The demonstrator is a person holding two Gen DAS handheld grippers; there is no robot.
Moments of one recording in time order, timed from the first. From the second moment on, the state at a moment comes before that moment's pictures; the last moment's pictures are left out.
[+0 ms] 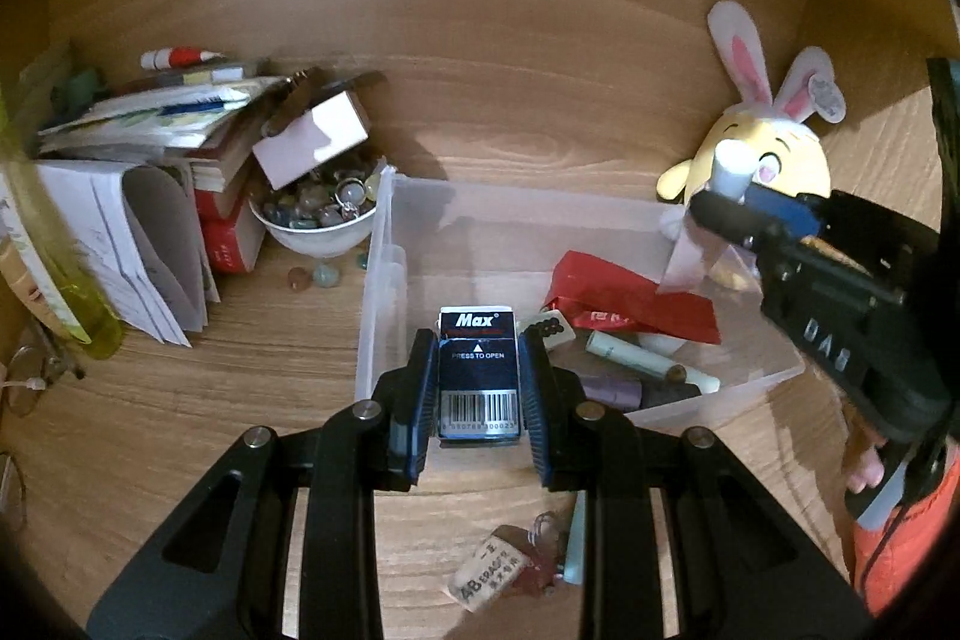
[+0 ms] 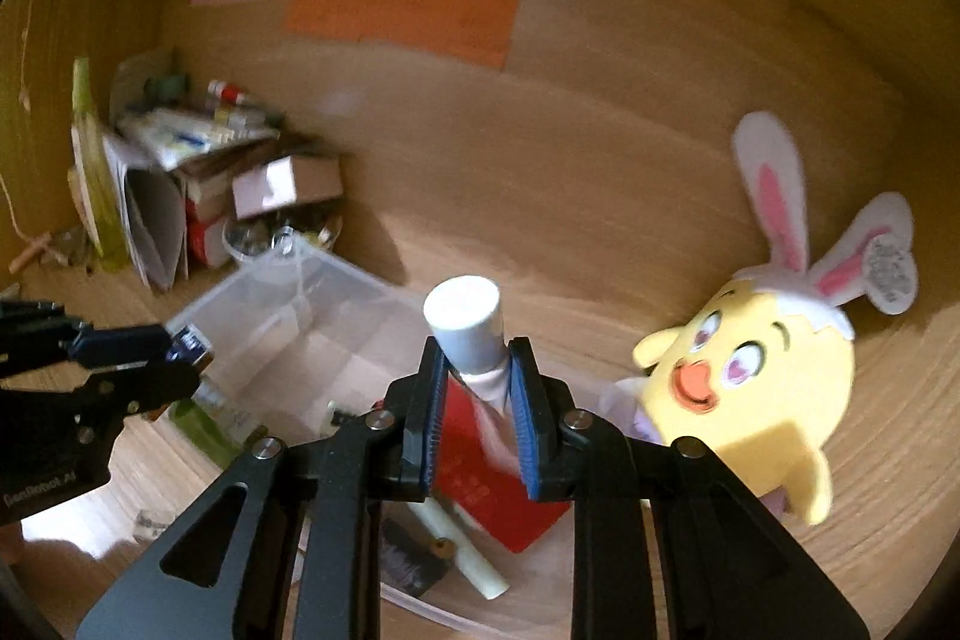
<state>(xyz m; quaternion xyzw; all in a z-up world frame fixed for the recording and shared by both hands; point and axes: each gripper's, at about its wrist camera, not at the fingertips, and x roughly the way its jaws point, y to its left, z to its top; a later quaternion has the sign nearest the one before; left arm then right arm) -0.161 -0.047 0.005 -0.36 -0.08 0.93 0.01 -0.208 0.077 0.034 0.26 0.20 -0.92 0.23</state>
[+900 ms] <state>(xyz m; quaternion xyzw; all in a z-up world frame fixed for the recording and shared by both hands) -0.155 -0.055 0.002 -0.36 -0.11 0.92 0.02 -0.206 0.054 0.000 0.32 0.21 -0.87 0.30</state>
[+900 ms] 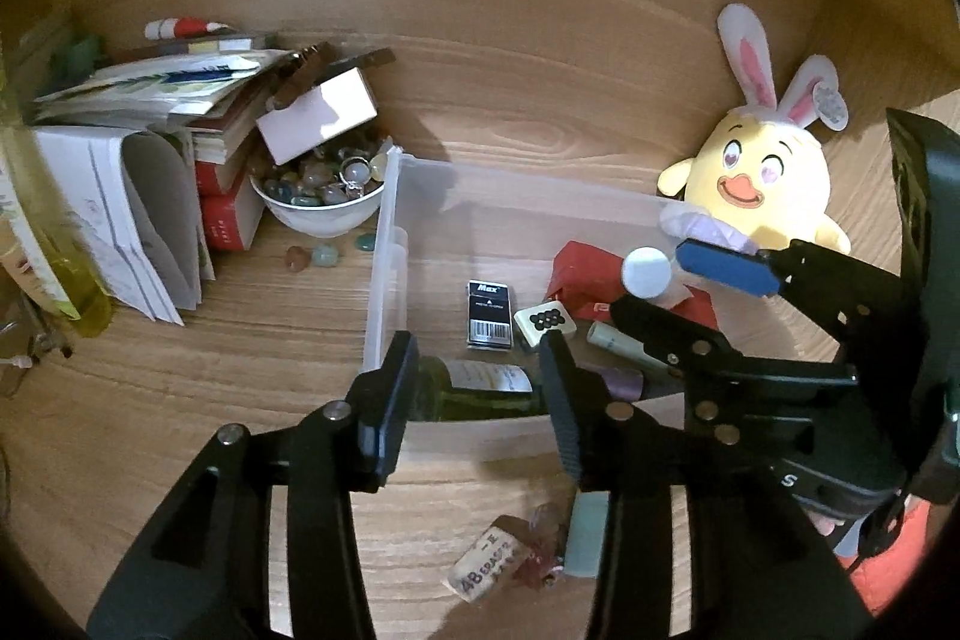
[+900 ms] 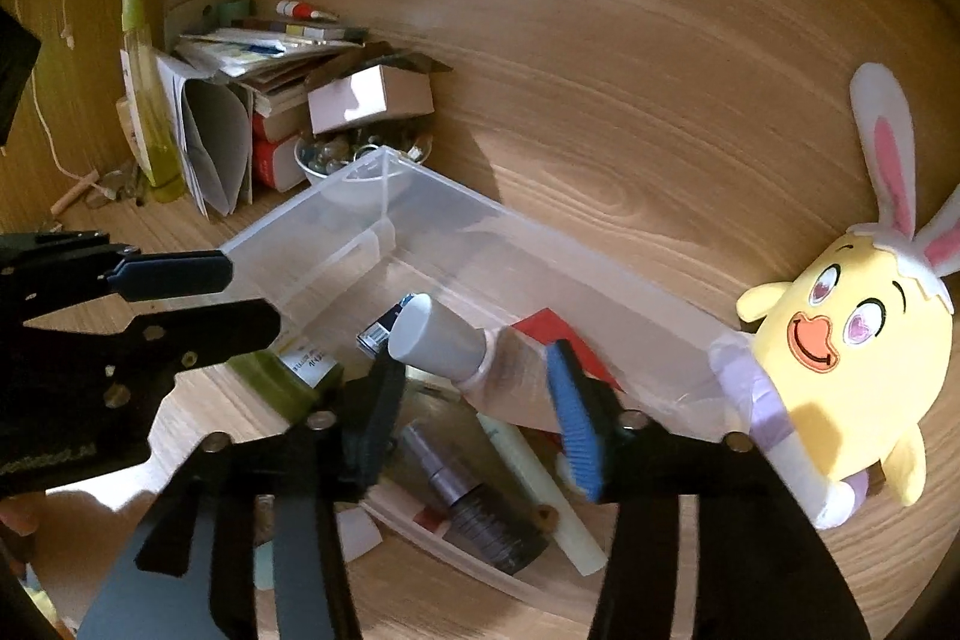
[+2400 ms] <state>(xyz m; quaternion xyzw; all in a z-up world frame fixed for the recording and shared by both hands) -0.094 -0.066 -0.054 -0.41 -0.10 0.91 0.03 -0.148 0.068 -0.063 0.43 0.16 -0.83 0.31</state>
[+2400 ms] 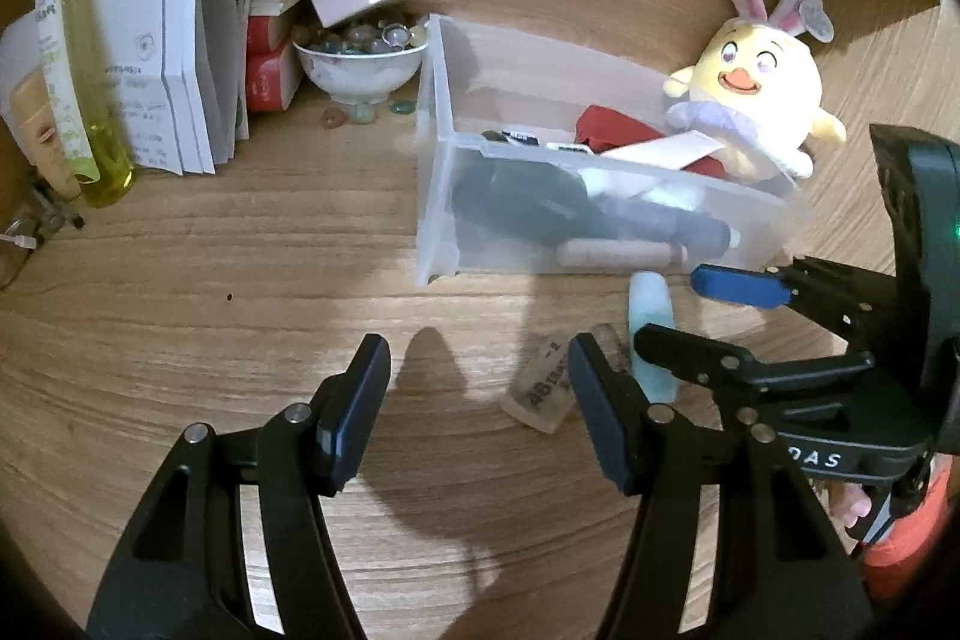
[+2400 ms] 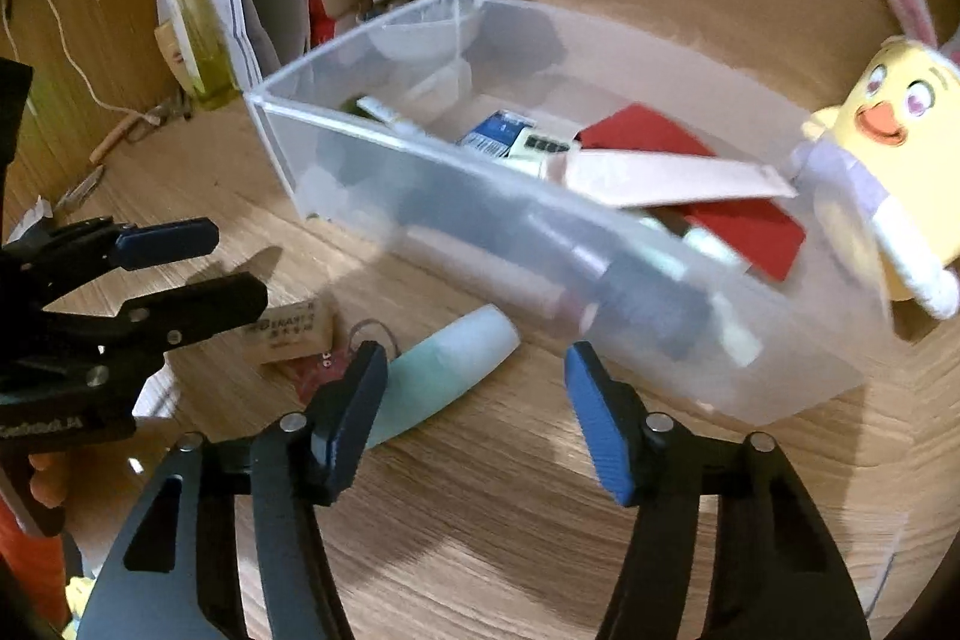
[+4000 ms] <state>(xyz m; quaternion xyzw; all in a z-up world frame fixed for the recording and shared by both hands) -0.086 -0.059 -0.045 -0.40 -0.09 0.91 0.04 -0.133 0.121 -0.032 0.38 0.11 -0.86 0.33</state>
